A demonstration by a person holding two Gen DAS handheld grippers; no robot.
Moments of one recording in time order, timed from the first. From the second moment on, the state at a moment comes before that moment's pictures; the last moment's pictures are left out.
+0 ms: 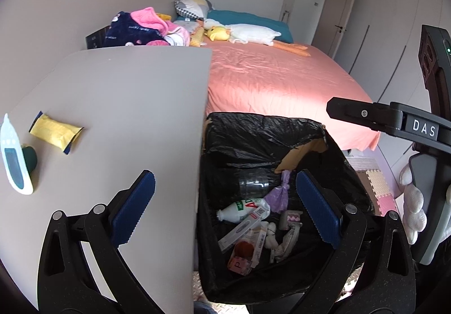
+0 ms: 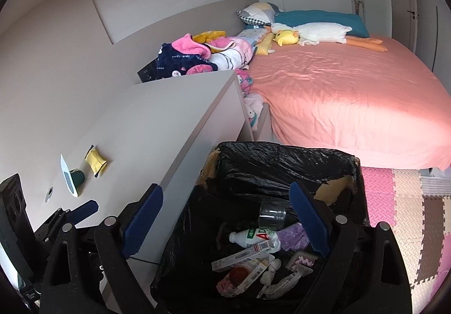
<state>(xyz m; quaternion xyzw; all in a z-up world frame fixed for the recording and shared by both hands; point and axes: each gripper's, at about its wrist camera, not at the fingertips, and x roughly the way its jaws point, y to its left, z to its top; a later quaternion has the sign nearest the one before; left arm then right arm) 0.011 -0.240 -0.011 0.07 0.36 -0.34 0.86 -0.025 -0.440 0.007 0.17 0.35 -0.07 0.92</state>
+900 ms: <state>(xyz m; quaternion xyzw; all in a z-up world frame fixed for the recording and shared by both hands) 0.051 -0.147 -0.010 0.06 0.36 -0.23 0.90 0.046 -0.359 -0.008 0.14 0.38 0.01 0.91</state>
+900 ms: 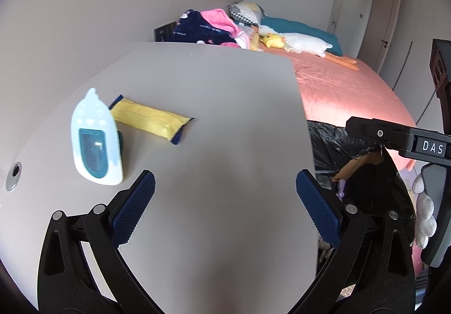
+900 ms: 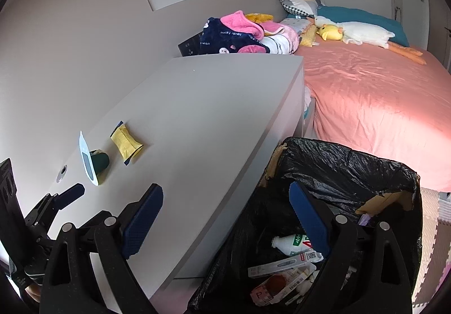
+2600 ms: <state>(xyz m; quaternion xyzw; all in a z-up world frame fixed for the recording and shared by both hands) 0.148 -0.046 -0.045 0.01 0.41 -0.13 0.90 0.143 -0.256 -0.015 0.07 0.39 0.09 0.91</state>
